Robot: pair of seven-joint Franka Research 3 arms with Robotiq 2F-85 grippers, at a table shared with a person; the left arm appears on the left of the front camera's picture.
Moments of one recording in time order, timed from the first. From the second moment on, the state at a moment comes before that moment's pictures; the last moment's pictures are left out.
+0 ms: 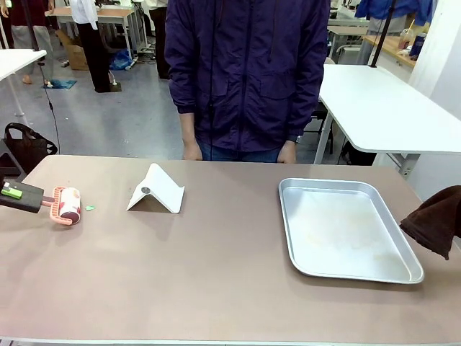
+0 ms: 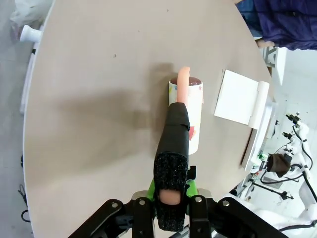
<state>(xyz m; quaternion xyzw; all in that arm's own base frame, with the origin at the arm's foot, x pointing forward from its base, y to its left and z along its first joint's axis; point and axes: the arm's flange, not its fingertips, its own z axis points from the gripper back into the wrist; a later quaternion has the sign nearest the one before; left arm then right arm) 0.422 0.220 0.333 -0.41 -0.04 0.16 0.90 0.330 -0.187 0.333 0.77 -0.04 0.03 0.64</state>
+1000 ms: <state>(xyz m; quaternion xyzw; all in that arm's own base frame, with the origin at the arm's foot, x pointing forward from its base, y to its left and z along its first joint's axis) 0.461 0.139 0.333 -0.40 -0.03 0.08 0.91 0.330 -0.187 0.333 0.77 -0.04 0.03 0.64</state>
